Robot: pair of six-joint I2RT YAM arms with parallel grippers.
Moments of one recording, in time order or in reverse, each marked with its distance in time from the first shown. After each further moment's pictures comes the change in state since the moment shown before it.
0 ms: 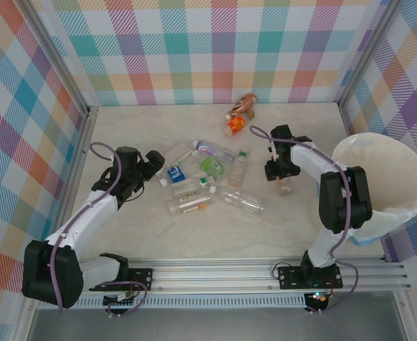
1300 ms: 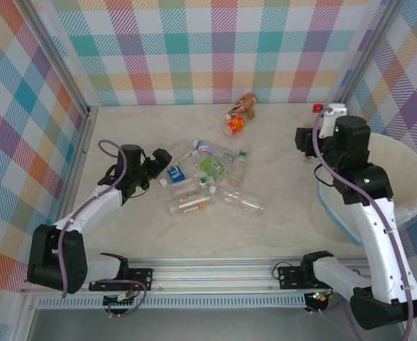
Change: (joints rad) left arm 0.002 0.098 -0.002 0.121 0.152 -0.030; right arm -0.076 -0.743 0.142 0.030 -0.007 0.064
